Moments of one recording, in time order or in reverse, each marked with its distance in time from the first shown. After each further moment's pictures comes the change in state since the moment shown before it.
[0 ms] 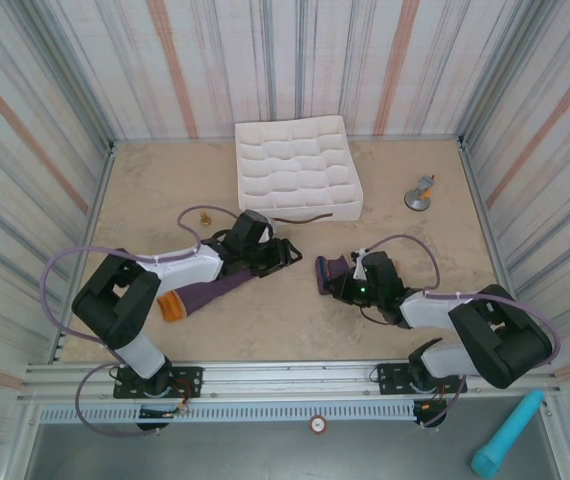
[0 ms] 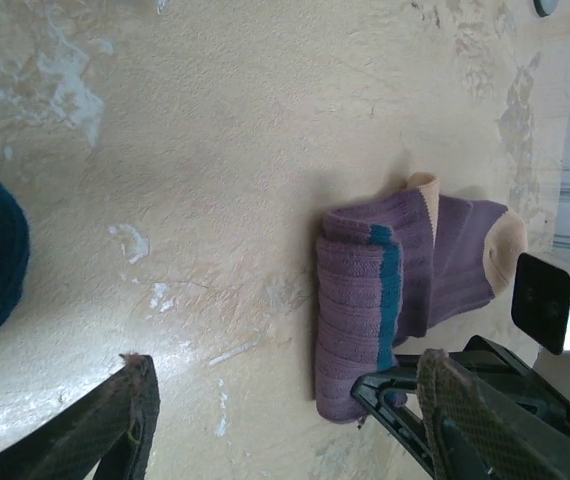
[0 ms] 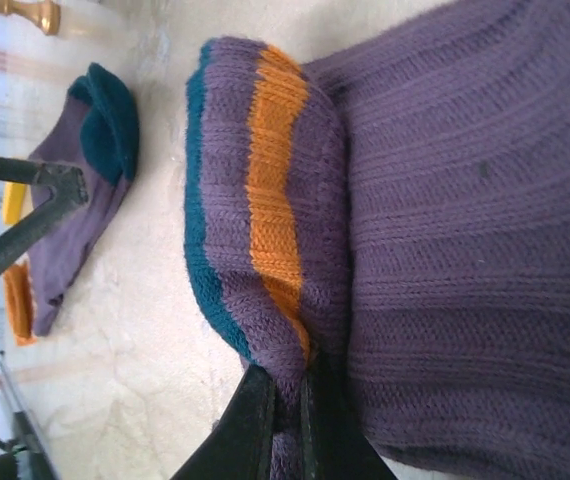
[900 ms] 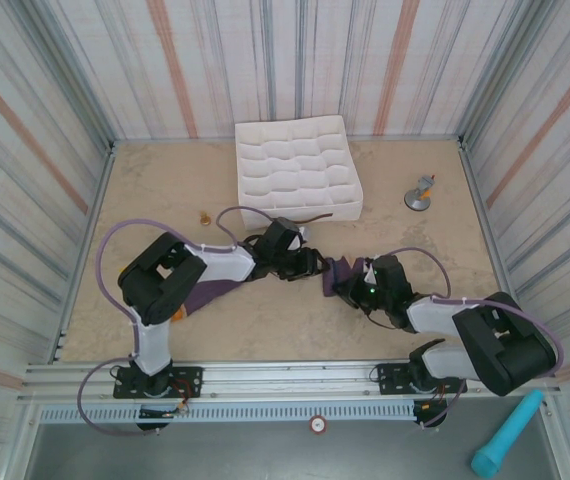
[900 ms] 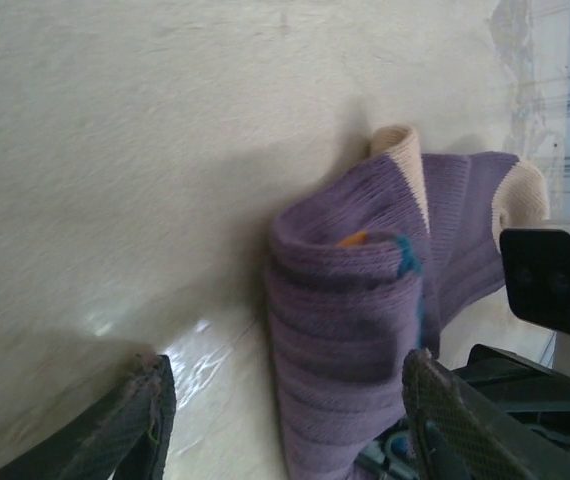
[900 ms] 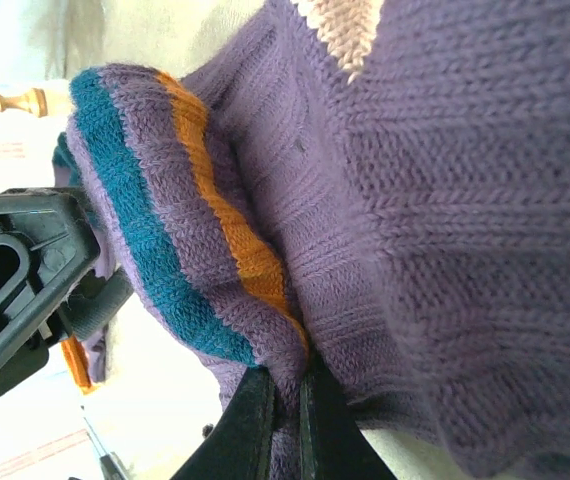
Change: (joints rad) left arm -0.113 0.269 0.137 0.179 0.060 0.058; right arm -0.088 -0.028 -0.054 -0.015 -0.041 0.200
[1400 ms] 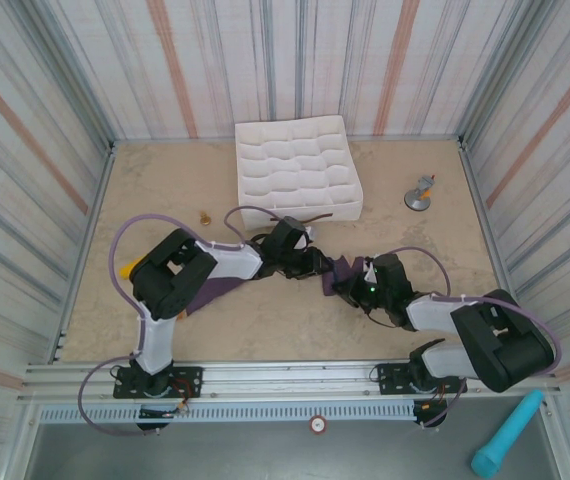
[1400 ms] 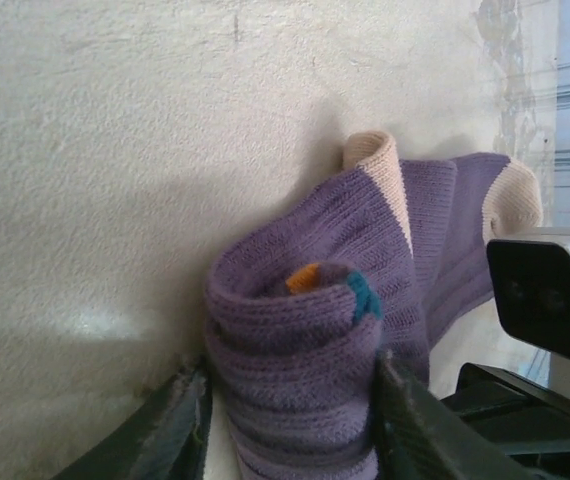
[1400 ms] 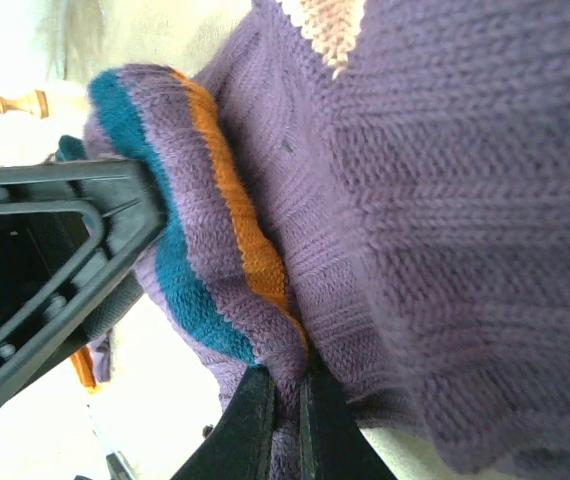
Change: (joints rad) left arm -0.008 0.069 0.054 0.018 0.019 -0.006; right arm -0.014 0.012 0.008 -0.002 -0.017 -0.002
